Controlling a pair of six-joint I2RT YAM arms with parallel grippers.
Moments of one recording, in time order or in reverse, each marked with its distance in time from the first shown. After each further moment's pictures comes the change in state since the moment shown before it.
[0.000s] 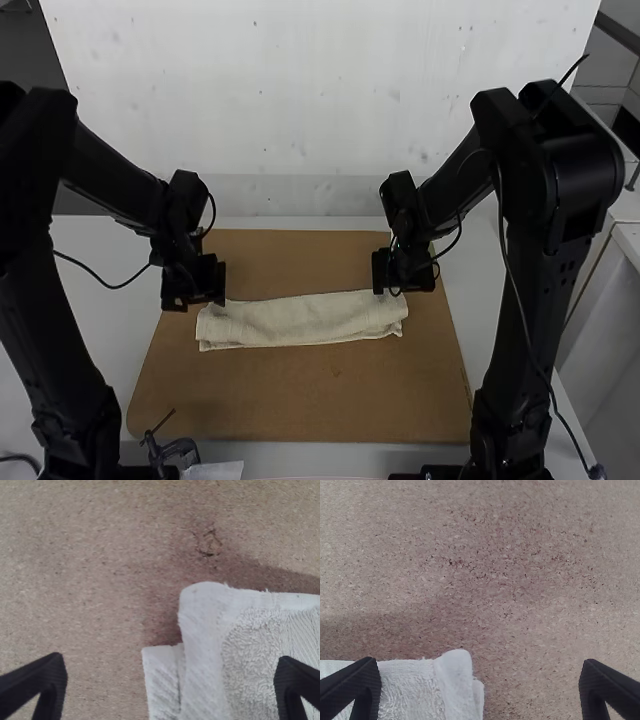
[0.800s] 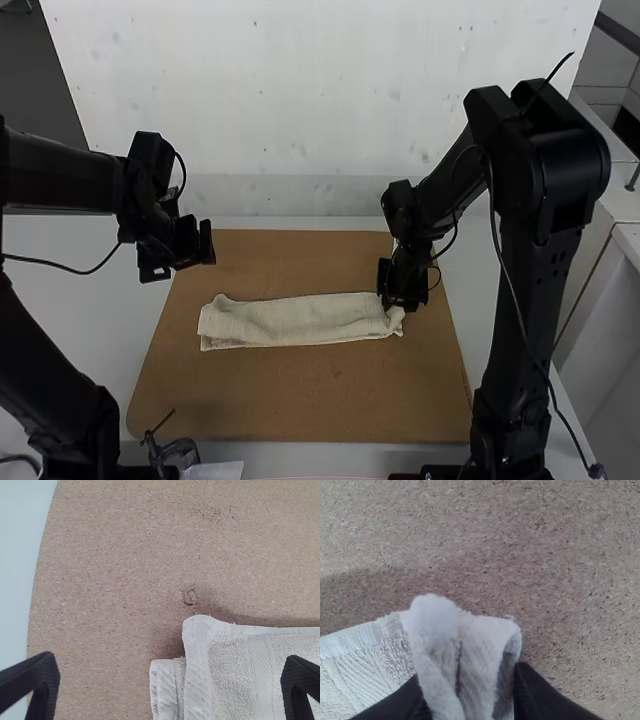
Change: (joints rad) left arm 0.108 -0.234 0.009 -0.053 0.083 0.024; right arm -0.012 0.060 0.042 -0.145 -0.149 0.156
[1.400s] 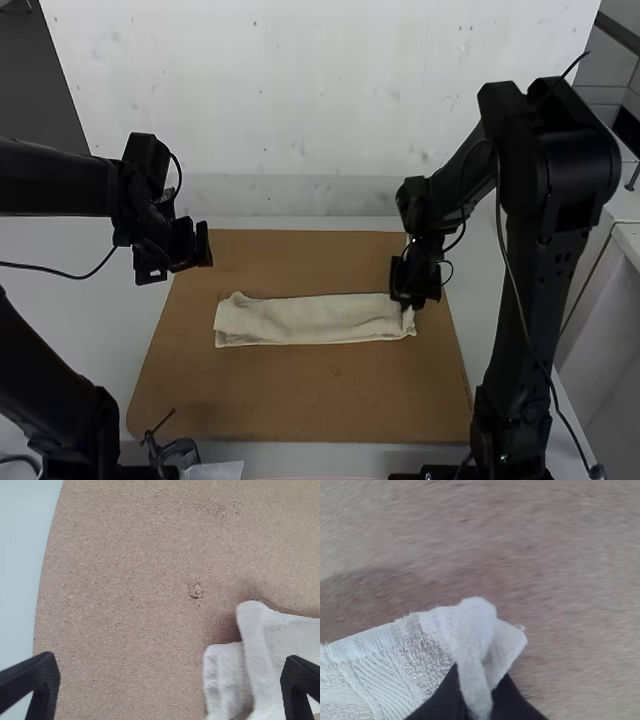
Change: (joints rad) left arm 0.010 -0.037 -0.023 -0.009 0.000 0.014; right arm -0.103 -0.014 0.018 -0.082 0.003 -0.060
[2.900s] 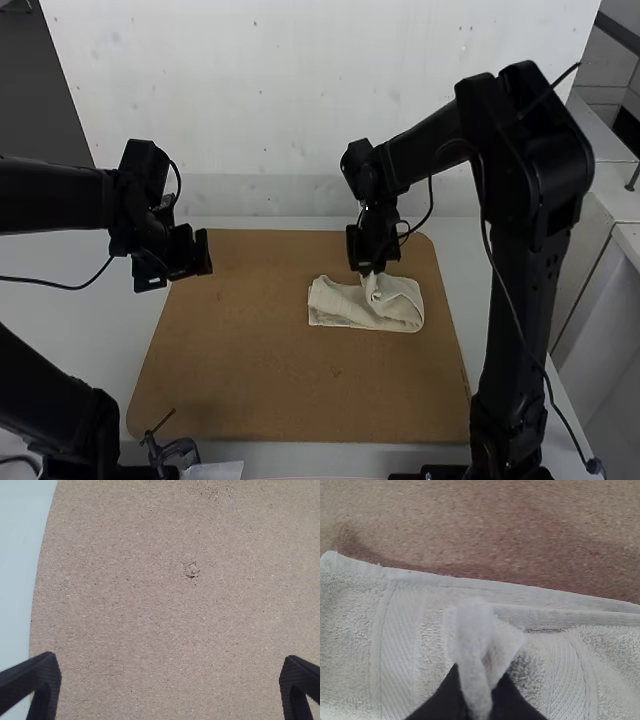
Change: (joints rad) left arm -0.018 -0.075 -0.055 -0.012 -0.001 0.003; right arm 0.293 0.026 0.274 -0.193 0.090 0.032
